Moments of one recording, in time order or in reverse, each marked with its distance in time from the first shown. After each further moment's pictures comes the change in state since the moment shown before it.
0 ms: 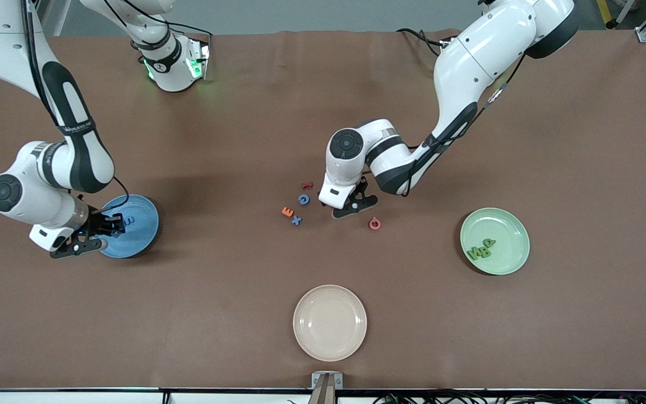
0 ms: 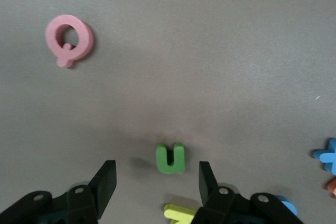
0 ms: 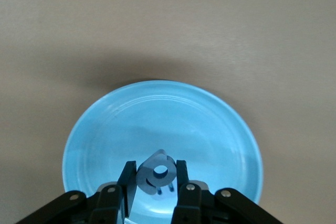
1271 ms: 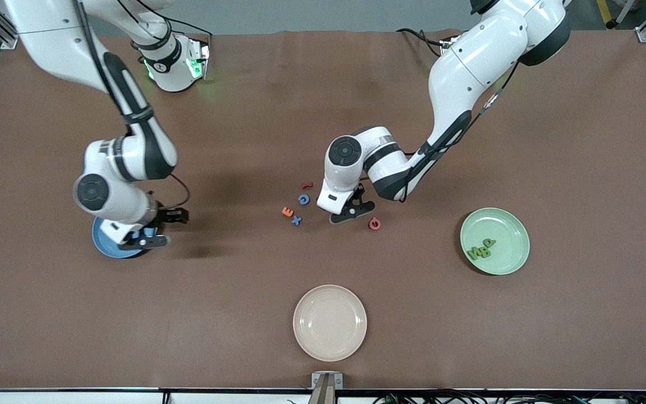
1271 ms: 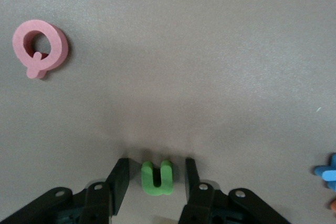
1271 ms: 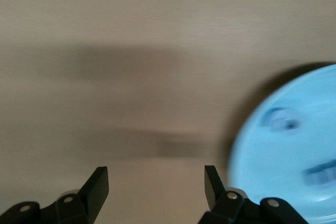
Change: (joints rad) left arm -0.034 0.042 0.038 0.046 0.004 0.015 0.013; right arm 0.298 -0.005 0.022 0.006 0.002 -0.068 0.505
